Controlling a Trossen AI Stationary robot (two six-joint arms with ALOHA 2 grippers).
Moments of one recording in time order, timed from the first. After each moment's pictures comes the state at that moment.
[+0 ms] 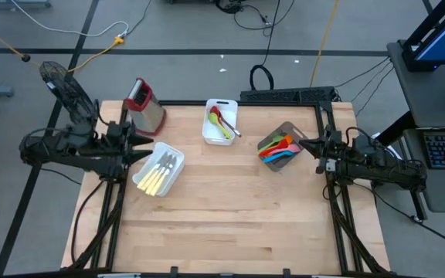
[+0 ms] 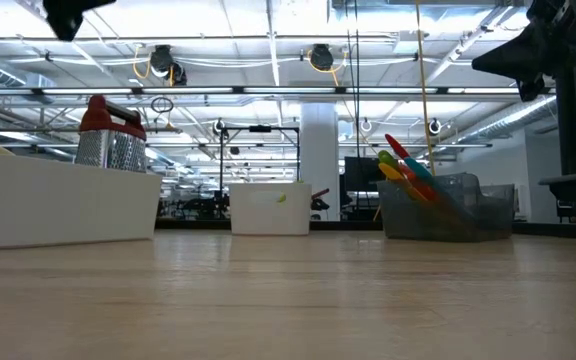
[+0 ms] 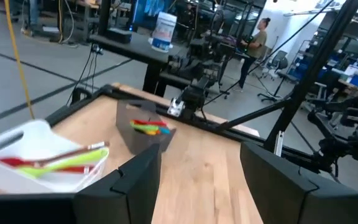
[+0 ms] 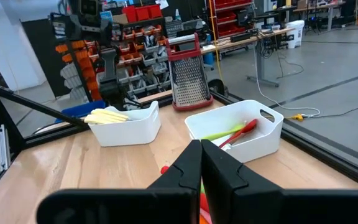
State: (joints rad) left arm -0.13 0.37 0.70 -0.41 -0.21 -0.33; right arm -0.14 0.03 0.35 -0.37 0.16 0.23
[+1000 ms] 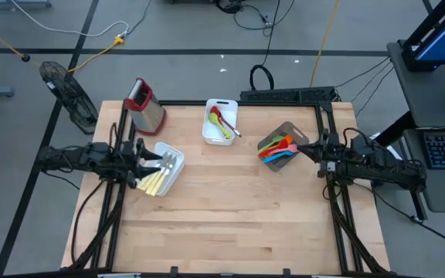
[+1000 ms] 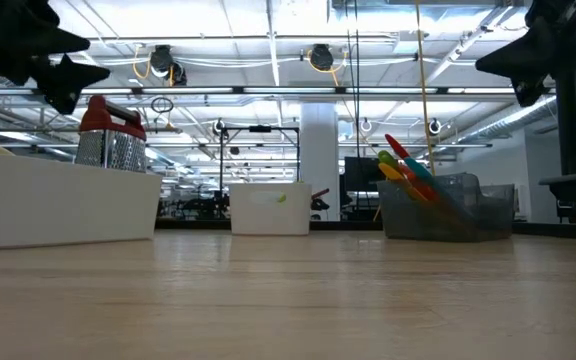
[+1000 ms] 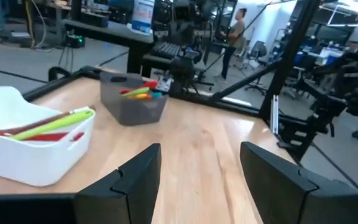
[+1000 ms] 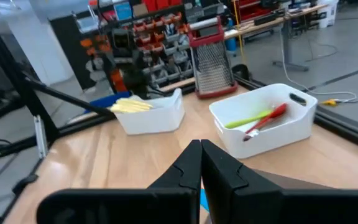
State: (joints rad) left arm -0.13 0.01 0.21 -0.25 -0.11 -0.25; right arm -0.14 0.03 0.34 -0.40 0.05 0.28
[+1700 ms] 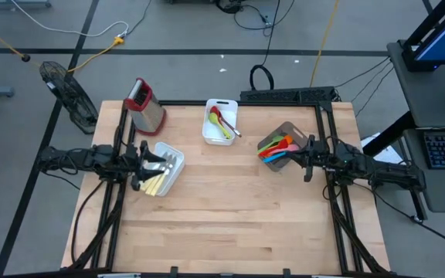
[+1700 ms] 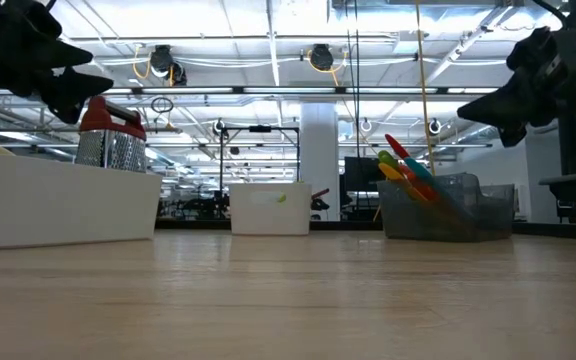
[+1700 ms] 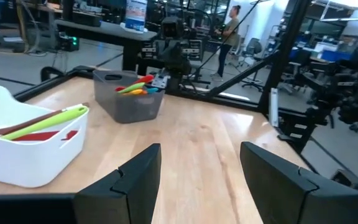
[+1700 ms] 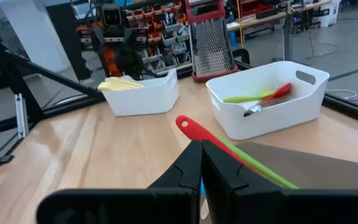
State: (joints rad) left arm -0.13 0.01 0.12 -0.16 -0.08 -0.22; right arm -0.14 0.03 0.08 -0.14 0.05 0.25
